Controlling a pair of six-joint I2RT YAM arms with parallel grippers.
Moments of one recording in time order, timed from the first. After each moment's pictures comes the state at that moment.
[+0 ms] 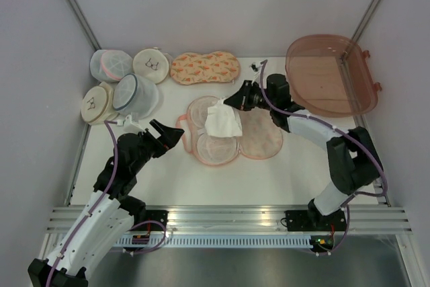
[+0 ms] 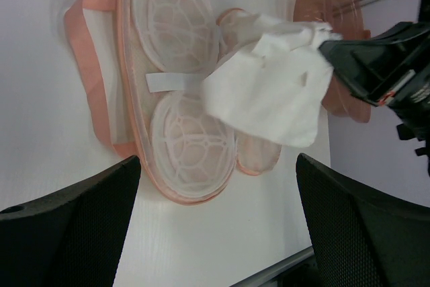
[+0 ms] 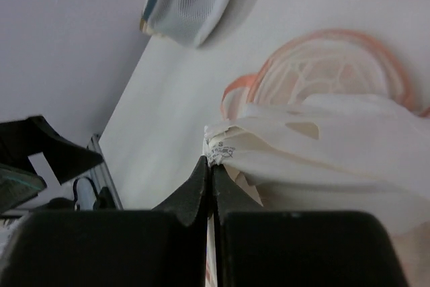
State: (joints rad) left arm -0.39 0.55 0.48 -0.25 0.01 -0.90; right arm 0.45 1.69 1.00 0.37 -0.61 0.62
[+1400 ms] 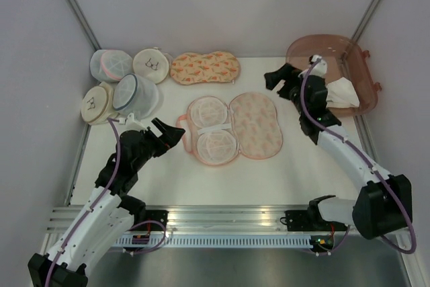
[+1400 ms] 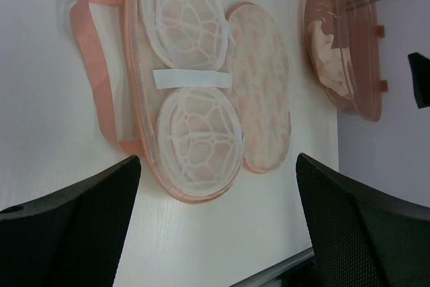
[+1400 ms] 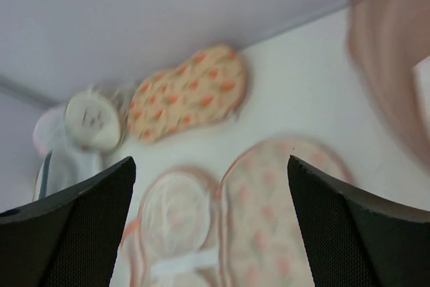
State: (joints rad) left arm -0.39 0.60 0.50 -0.26 0.01 -0.90; right arm 0.19 1.29 0.97 0.17 0.08 0.62
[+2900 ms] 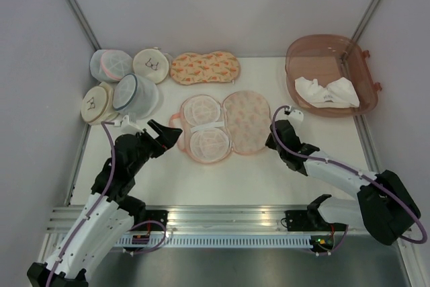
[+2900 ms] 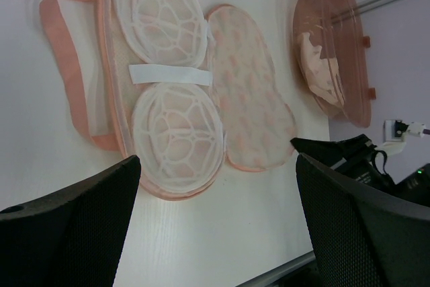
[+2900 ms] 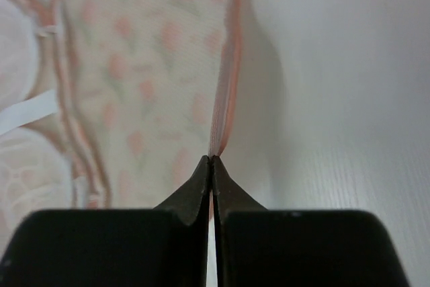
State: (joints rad) left arm -0.39 0.53 0.50 -0.29 -0.01 -0.90; right arm 0.57 1.23 0.51 0.01 0.44 0.76
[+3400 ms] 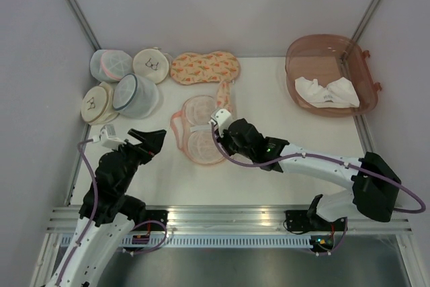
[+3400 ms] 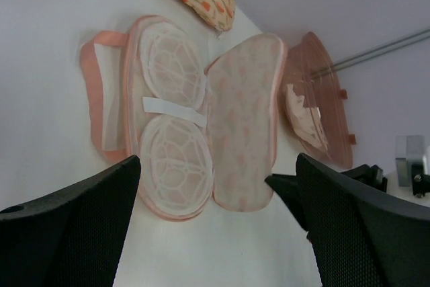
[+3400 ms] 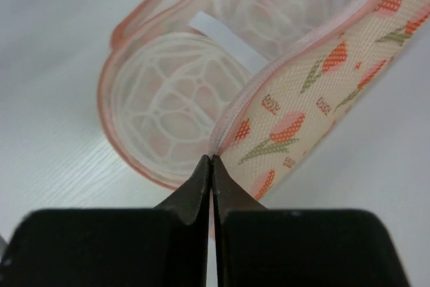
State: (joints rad) left arm -0.39 0.29 0.50 -0.40 -0.16 -0.92; right arm 0.96 1.35 0.86 -0.03 0.24 0.04
